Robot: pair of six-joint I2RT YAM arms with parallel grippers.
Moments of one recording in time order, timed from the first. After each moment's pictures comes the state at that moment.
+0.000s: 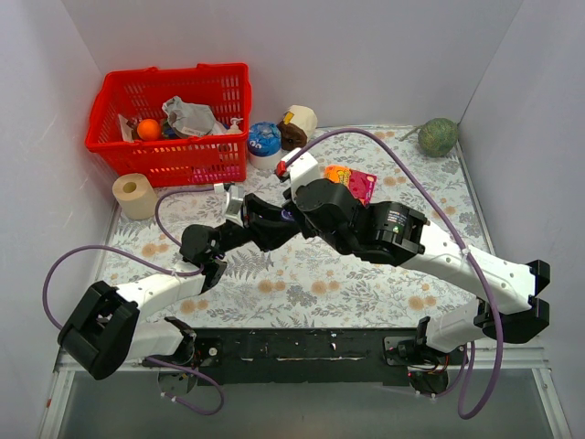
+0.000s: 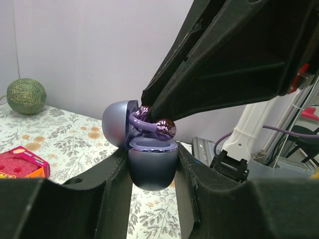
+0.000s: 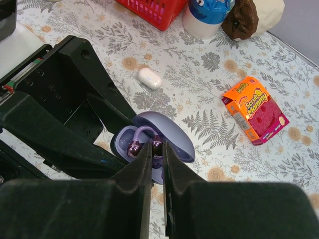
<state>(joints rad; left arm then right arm) -0.62 1.21 0.48 1.28 0.66 -0.60 1.27 1.41 1.72 -0.86 0.58 0.18</state>
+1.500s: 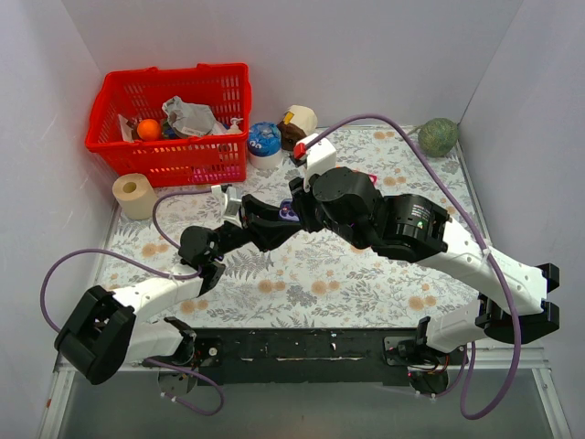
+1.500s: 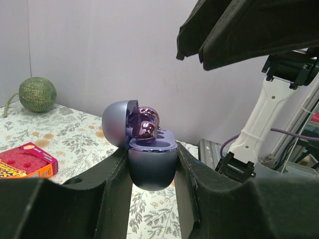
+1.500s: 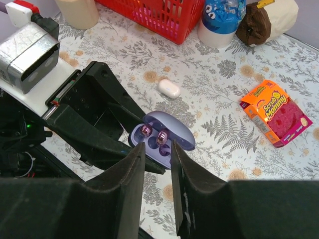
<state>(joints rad) -0.62 1.19 0.46 1.25 0.62 -0.58 1.27 1.40 1.84 -0.90 0.54 0.27</state>
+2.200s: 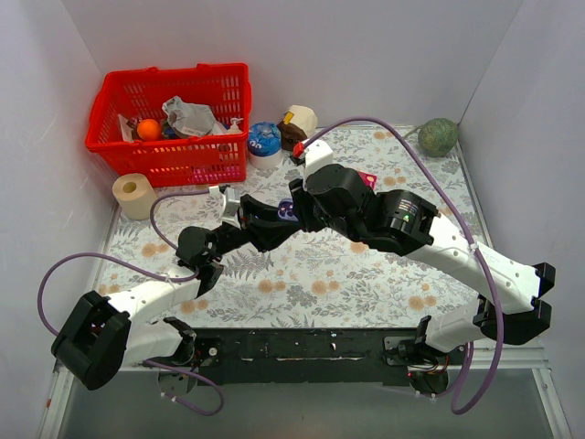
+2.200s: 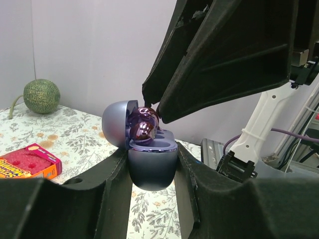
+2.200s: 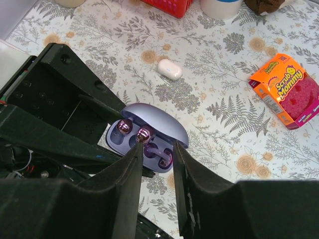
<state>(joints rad) -0.63 1.14 0.46 1.20 0.61 -0.55 1.19 1.41 1.76 -0.92 0.45 0.35</state>
